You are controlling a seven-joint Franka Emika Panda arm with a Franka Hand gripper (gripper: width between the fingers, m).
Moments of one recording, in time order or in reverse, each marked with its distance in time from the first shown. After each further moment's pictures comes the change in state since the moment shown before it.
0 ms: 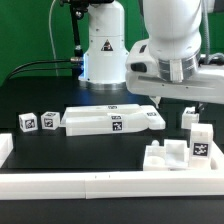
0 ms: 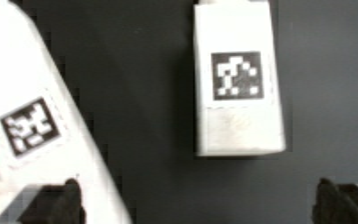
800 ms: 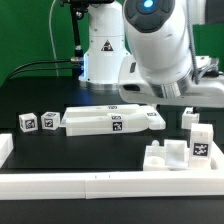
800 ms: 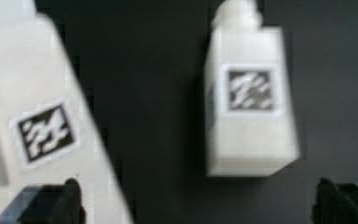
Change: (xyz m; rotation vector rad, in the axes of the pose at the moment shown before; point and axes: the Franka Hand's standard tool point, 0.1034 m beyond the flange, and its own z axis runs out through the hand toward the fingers) arm -0.002 -0.003 -0.007 0.020 -0.206 0.050
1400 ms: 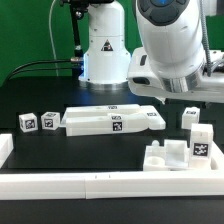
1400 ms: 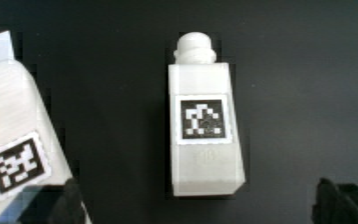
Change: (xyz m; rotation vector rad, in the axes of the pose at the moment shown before) arm 0.001 -0.005 0.002 0.000 -0.003 -0.047
